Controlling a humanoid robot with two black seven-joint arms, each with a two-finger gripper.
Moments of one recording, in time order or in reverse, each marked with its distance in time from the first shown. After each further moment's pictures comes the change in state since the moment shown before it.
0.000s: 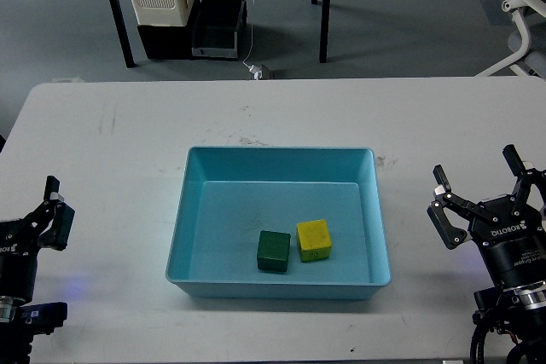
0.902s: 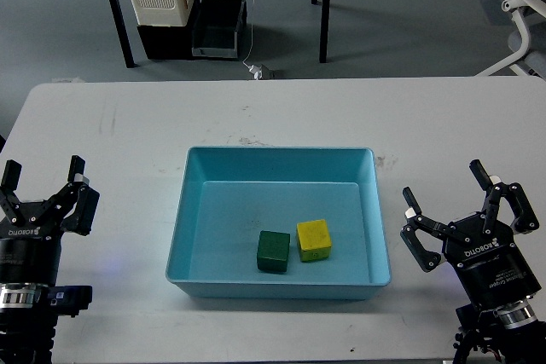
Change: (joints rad) left arm -0.028 -0.058 0.064 -0.074 0.012 0.000 0.050; right arm -0.047 0.000 -0.077 0.002 -0.068 0.084 -0.006
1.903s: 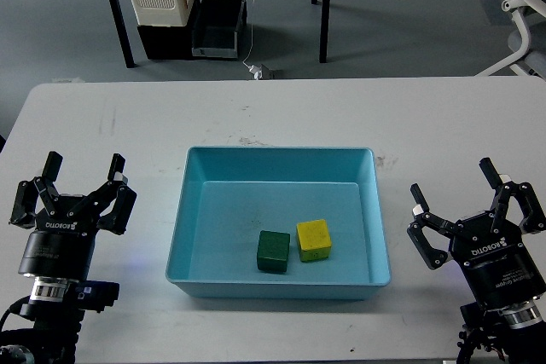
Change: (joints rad) left arm -0.032 -0.007 0.071 0.000 0.069 0.000 -0.003; right arm -0.003 0.000 0.013 0.000 0.000 0.016 0.017
